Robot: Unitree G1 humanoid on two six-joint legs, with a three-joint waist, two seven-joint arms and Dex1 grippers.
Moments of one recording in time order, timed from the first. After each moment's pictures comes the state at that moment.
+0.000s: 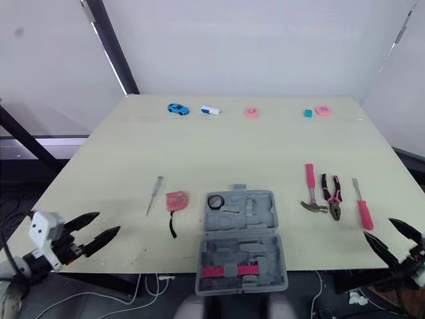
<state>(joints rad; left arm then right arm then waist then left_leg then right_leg) 0.27 0.66 0.55 0.11 -0.43 0.09 -1.03 0.37 -0.60 -0.60 0.16 0.56 -0.08 1.03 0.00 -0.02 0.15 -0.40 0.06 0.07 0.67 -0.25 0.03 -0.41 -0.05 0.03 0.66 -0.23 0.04</state>
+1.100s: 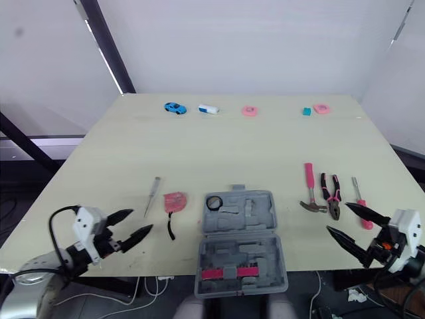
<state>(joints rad) 0.21 0.56 0.31 -0.09 -0.37 0.18 -0.83 0.29 -0.64 -0.42 -0.23 0.67 0.10 1.11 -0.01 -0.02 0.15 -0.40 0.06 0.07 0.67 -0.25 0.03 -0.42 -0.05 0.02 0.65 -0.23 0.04</state>
